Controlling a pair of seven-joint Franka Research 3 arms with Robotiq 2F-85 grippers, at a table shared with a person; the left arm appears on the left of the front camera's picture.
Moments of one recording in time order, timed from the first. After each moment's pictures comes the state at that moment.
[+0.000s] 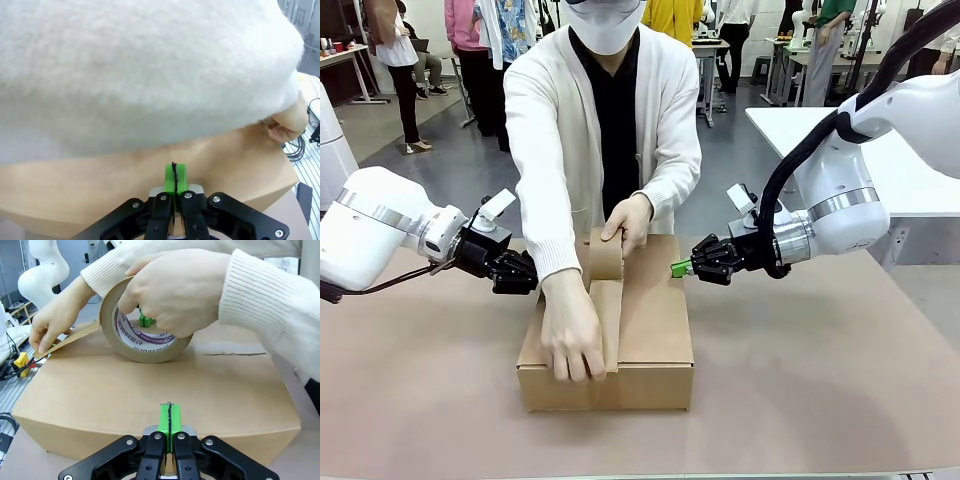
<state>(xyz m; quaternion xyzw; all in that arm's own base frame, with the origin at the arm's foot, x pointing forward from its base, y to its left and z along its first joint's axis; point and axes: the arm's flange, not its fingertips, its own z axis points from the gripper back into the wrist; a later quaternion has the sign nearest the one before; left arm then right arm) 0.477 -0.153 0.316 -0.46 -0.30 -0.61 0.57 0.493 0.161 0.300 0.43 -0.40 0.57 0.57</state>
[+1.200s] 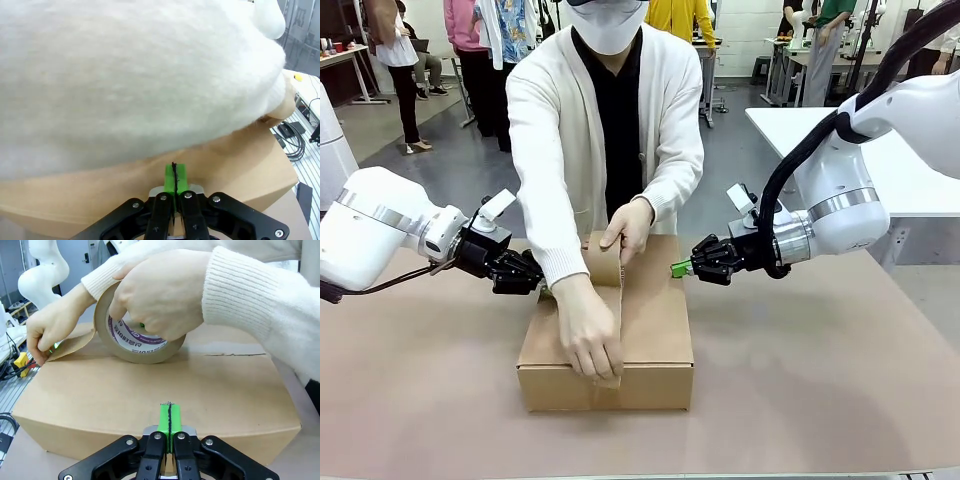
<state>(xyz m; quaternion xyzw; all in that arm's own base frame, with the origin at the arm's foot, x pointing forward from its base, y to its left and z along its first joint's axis) 0.477 -0.153 0.316 -0.46 -0.30 -0.61 0.57 0.493 0.161 0.300 0.43 -0.40 0.57 0.57</state>
